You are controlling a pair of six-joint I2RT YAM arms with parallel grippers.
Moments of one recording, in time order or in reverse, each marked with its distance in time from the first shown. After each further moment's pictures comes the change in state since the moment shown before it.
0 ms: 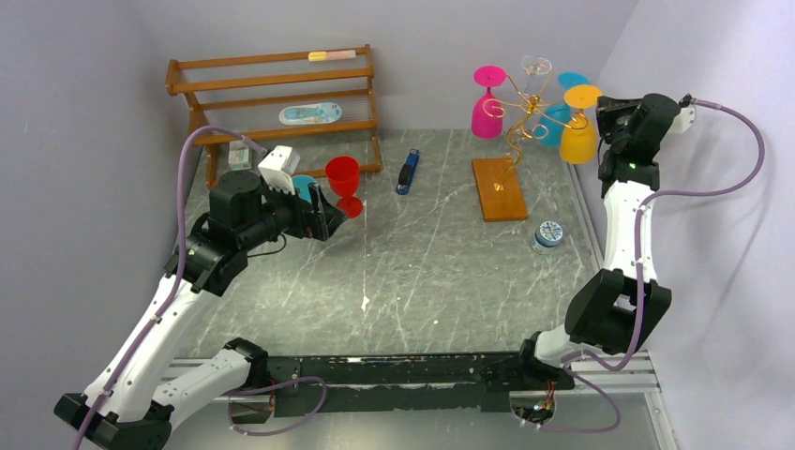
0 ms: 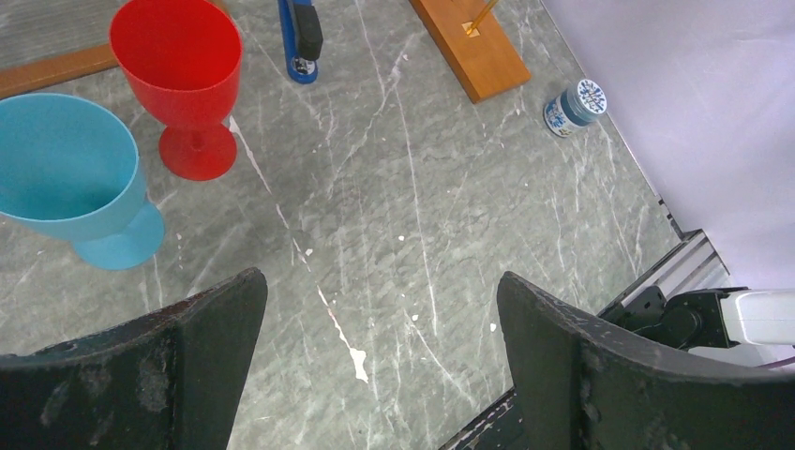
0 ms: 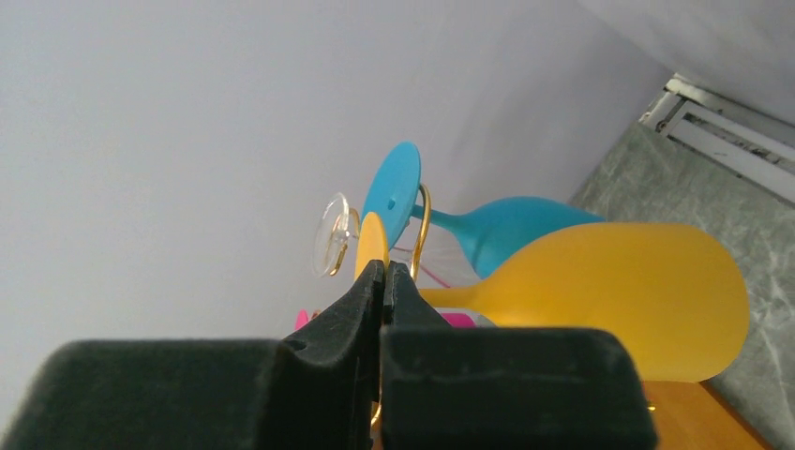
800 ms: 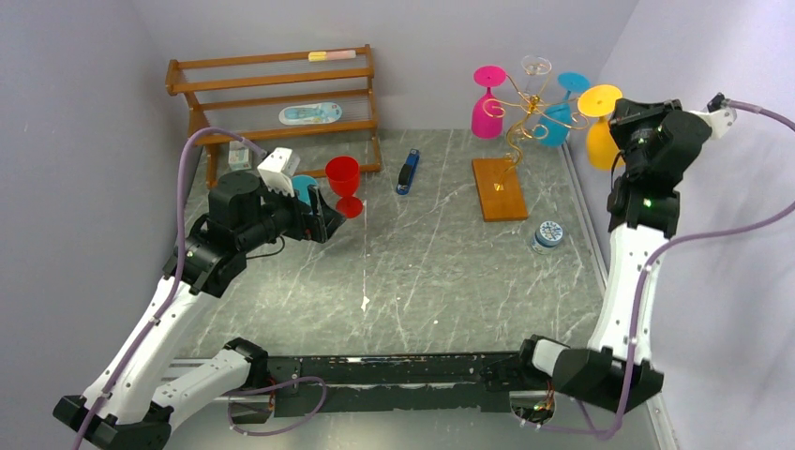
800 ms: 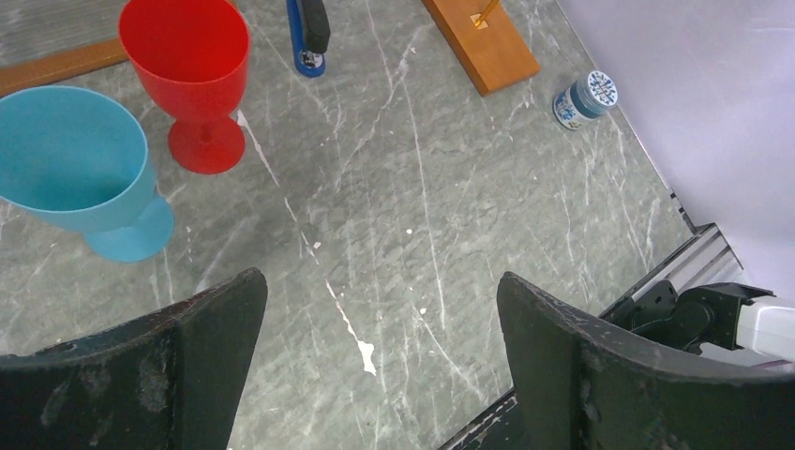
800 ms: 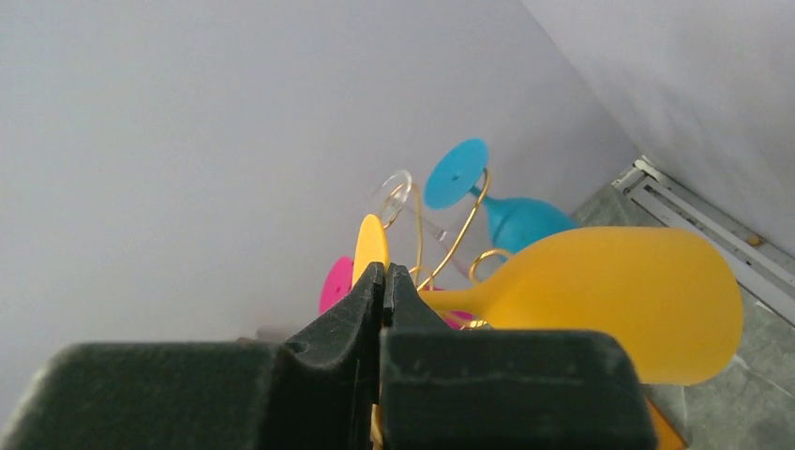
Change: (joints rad) left arm 0.000 -0.008 0.000 -0.019 -0.007 0.014; right arm 0.000 -0.280 -0.004 -0.154 0.033 -0.217
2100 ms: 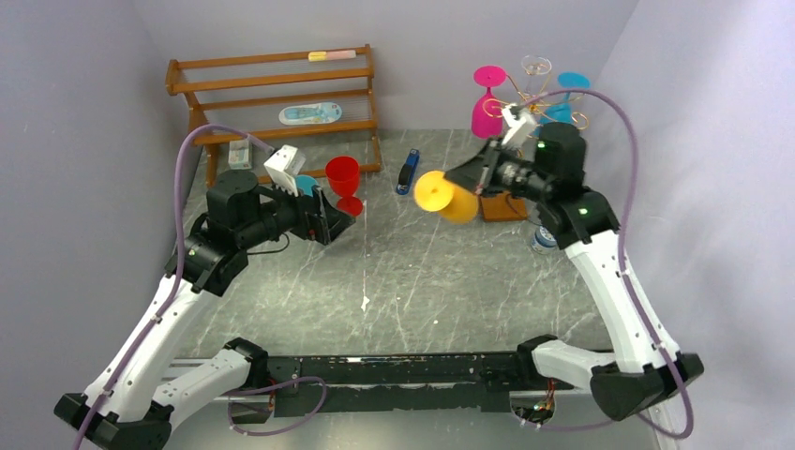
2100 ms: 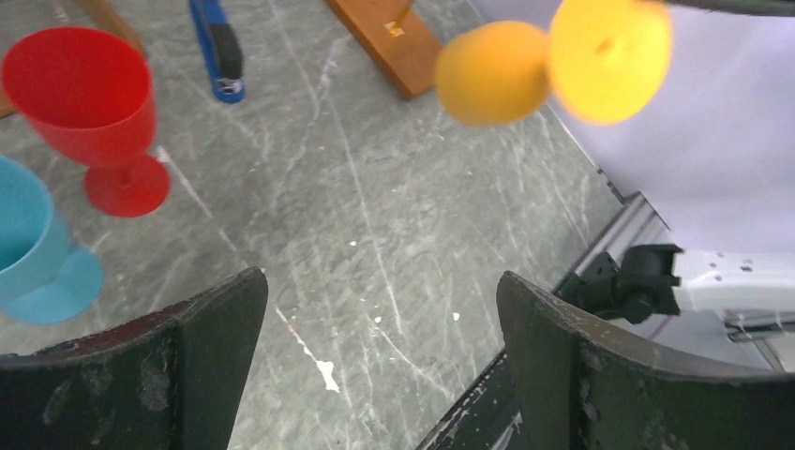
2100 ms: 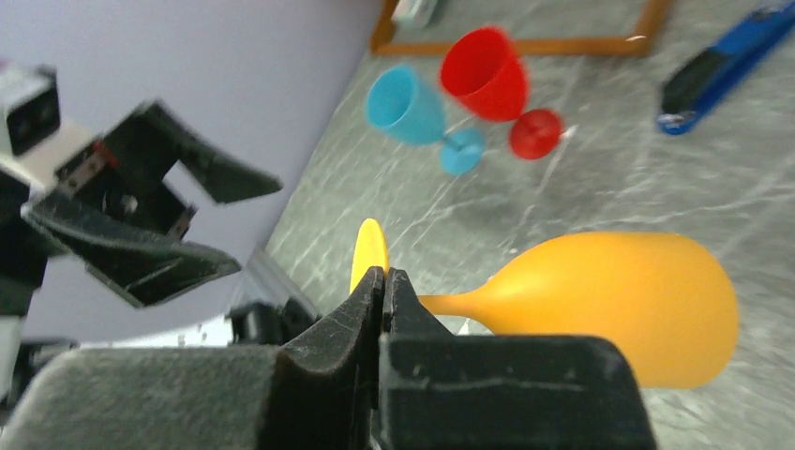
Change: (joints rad) left arm 0.000 0.003 -0.002 0.066 0.130 0.005; right arm 0.618 -0.087 -0.075 -0.322 -0.507 -0.263
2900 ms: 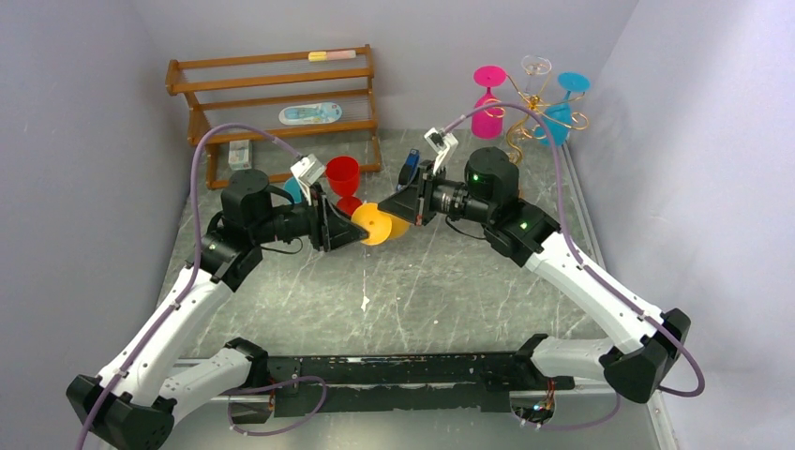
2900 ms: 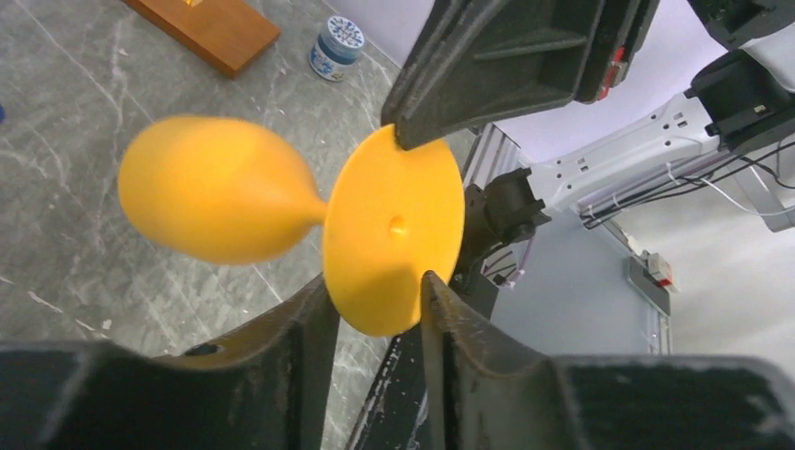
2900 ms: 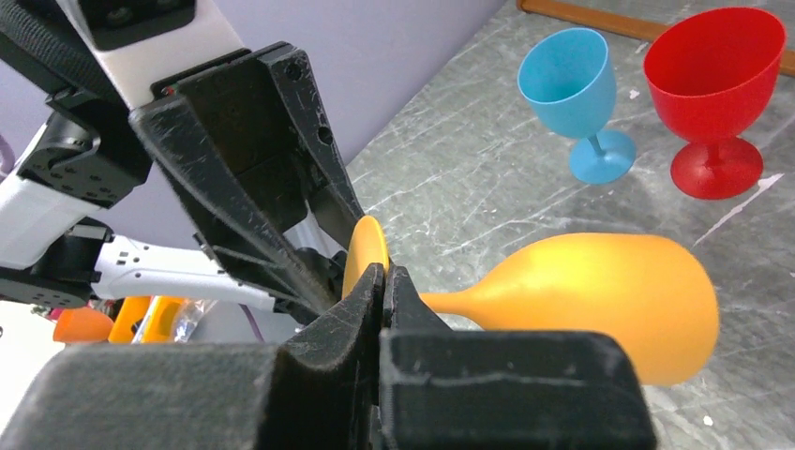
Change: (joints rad) left arm 0.000 0.052 -0.102 0.230 0.448 -0.052; right arm 0.464 0.093 -0.120 0.325 0.089 -0.017
